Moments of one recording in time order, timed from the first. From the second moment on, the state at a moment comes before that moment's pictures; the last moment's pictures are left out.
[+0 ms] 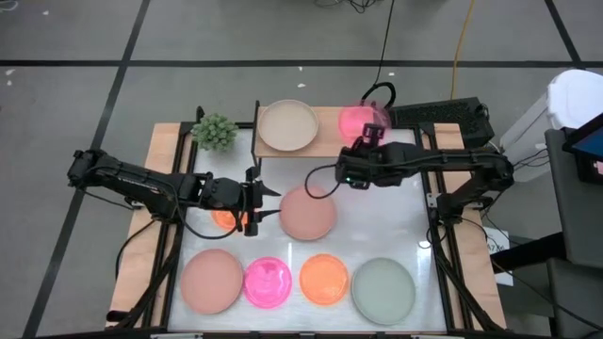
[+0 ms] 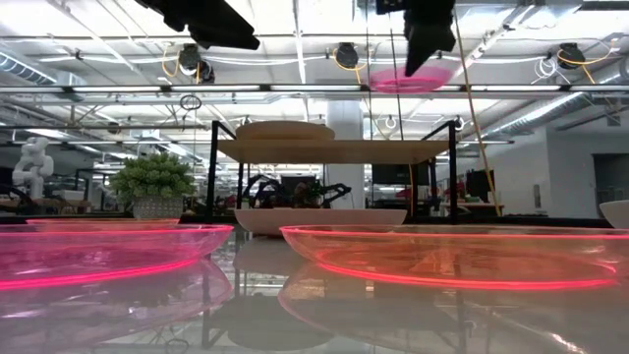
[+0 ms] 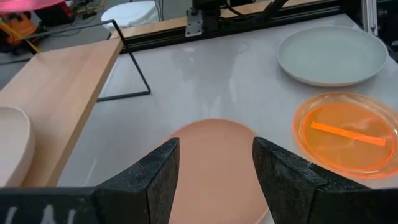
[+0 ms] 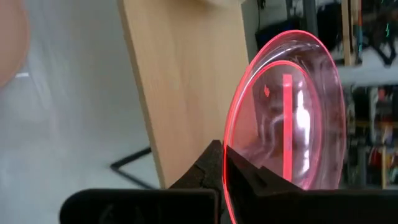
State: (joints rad) left arm -0.17 1.17 0.85 -0.16 -0.23 0.10; right arm -0.02 1.54 1.52 -1.27 0.84 -0.04
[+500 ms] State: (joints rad) left arm -0.17 1.17 0.85 -0.16 -0.23 0.15; right arm -0.15 1.55 1.48 -1.03 0.63 -0.37
